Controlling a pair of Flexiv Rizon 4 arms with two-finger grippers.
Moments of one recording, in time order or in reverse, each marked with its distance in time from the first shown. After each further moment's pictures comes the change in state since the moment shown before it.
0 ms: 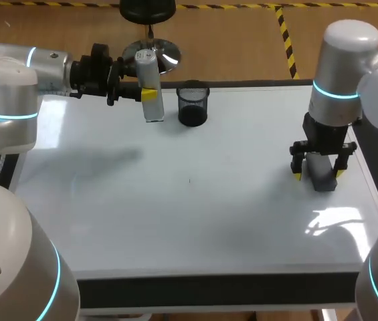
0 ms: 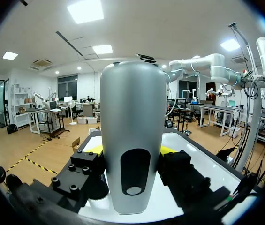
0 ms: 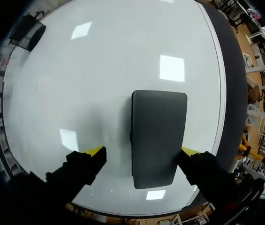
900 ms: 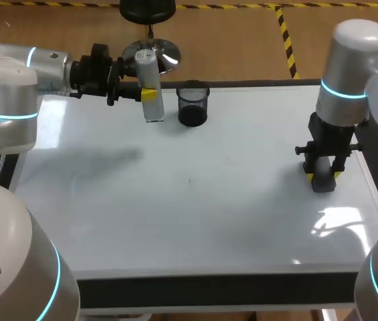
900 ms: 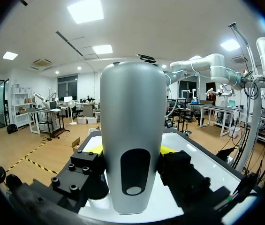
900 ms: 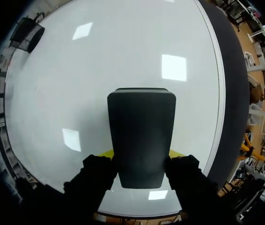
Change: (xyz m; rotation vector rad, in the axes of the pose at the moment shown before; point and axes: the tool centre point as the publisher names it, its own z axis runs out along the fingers) left arm 0.000 0.000 0.000 0.000 0.000 0.000; right arm -0.014 -0.002 0.008 0.000 0.038 0.000
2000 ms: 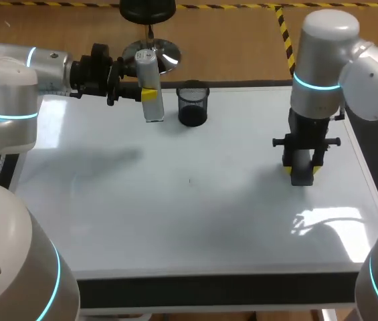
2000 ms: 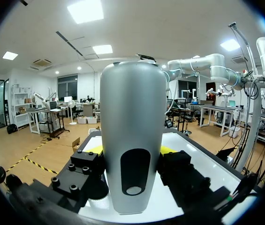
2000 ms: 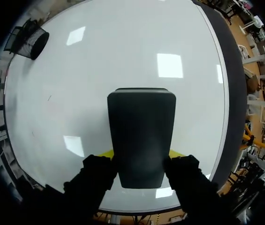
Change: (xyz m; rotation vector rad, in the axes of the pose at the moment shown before) left arm 0.000 0.000 0.000 0.000 0.000 0.000; right arm 0.051 0.004 -0.022 0.001 -0.025 0.086
